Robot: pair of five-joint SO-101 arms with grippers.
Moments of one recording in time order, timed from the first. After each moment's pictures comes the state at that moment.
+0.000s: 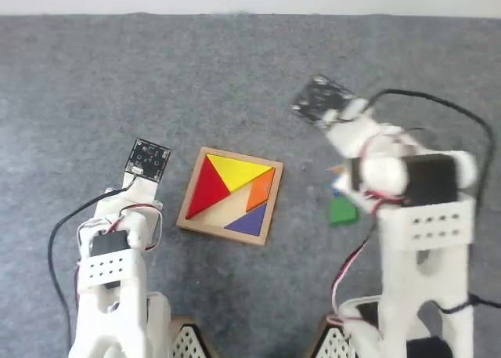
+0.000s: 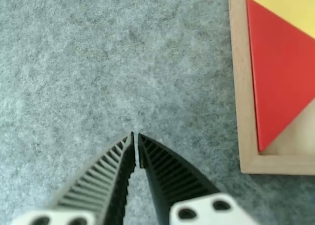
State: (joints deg) left arm -18.5 -50.1 80.5 37.2 -24.2; right arm -15.8 -31.2 2.5 100.6 39.4
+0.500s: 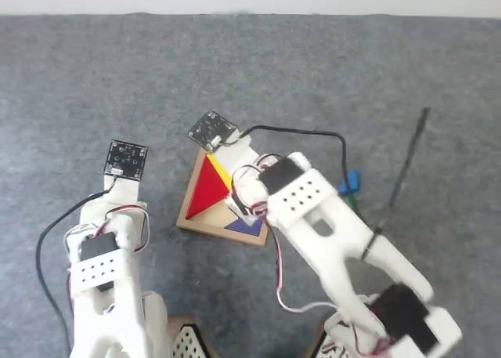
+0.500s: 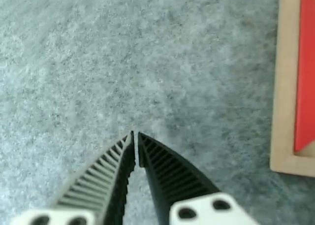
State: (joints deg) left arm -25.1 -50.1 80.5 37.2 -22.8; right arm -42.0 -9.7 26.8 61.2 11.6
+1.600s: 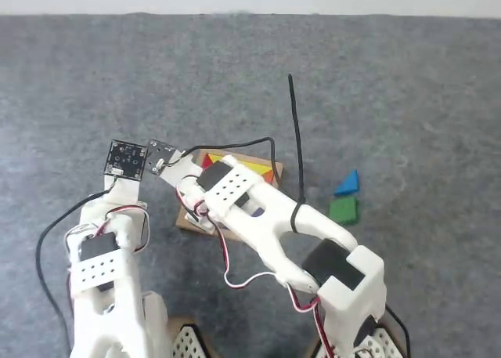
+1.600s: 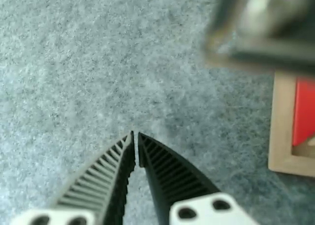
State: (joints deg) left arm -25.1 -50.1 80.5 37.2 -22.6; right arm -52.0 17.7 8.5 58.2 15.6
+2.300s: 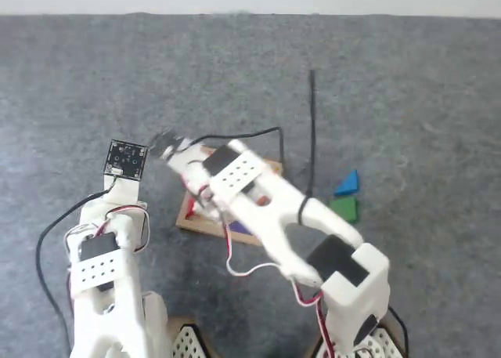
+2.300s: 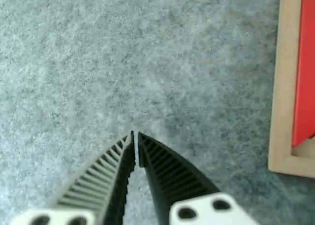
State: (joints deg) left arm -25.1 -50.1 80.5 37.2 -22.5; right arm -46.8 16.1 3.0 70.4 15.9
